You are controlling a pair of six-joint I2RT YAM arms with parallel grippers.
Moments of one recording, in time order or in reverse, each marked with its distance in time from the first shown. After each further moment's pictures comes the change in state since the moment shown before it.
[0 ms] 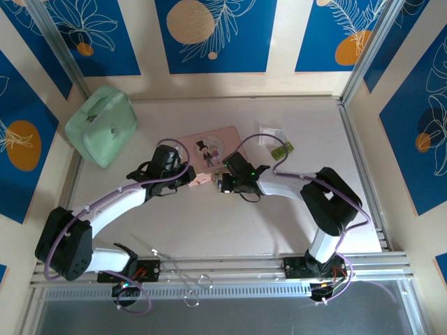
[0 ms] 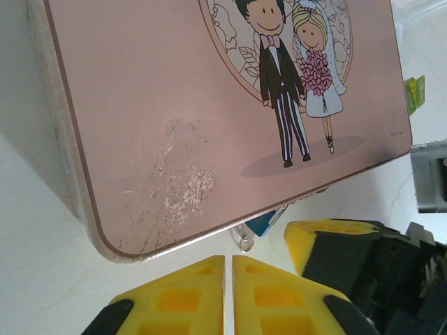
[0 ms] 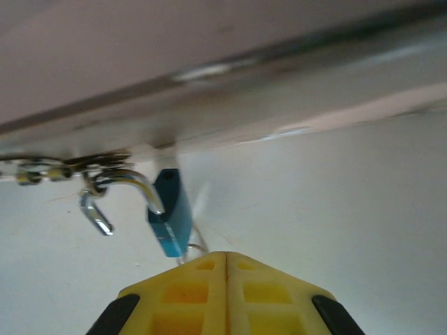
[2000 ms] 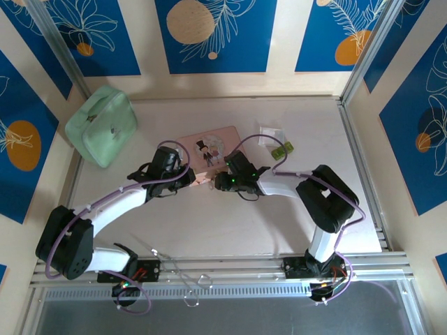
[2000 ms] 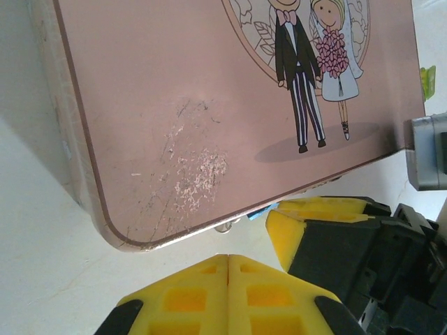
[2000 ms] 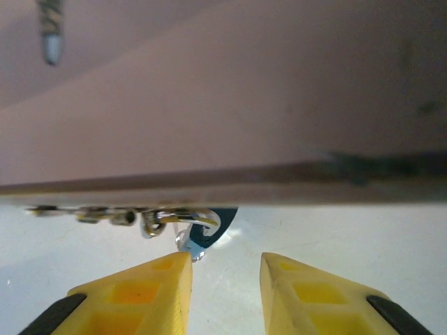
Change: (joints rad) left arm 0.006 0.008 -0.020 0.006 0.018 -0.007; right arm -0.034 0.035 -0.040 0.164 -0.121 -0.005
